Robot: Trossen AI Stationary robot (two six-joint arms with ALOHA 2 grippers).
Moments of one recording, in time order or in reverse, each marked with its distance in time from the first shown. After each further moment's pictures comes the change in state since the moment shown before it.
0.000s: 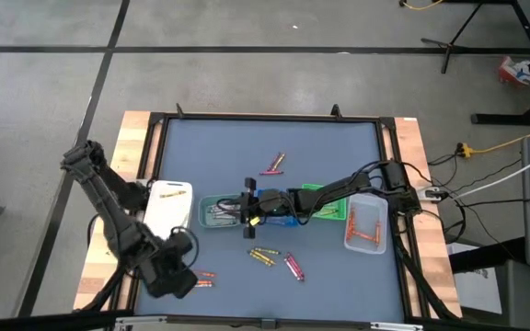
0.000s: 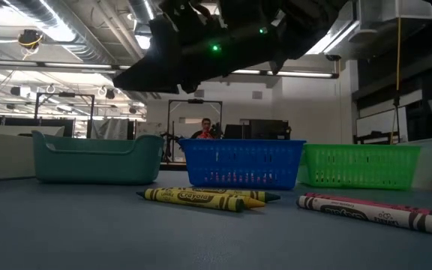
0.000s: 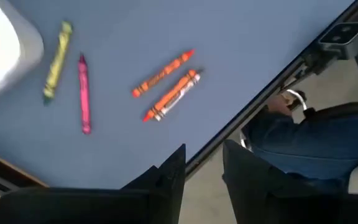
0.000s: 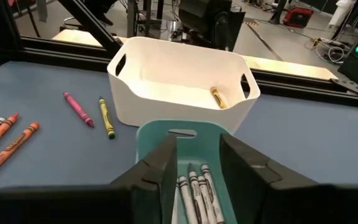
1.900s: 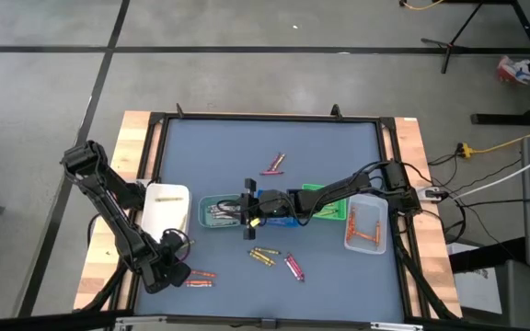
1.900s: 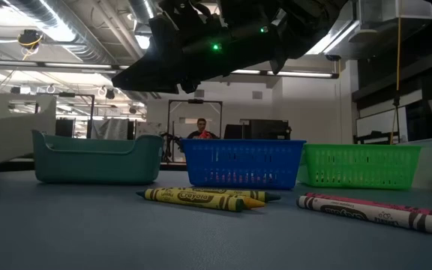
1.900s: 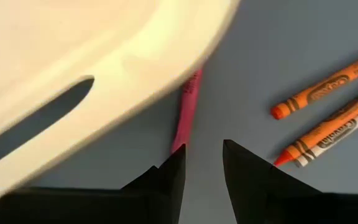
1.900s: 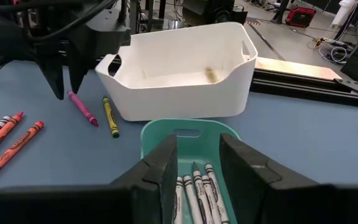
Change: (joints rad) left arm -0.129 0.000 -0.558 0.407 -0.022 -0.237; right arm 0.002 0.000 0.000 -0.001 -0.002 0.001
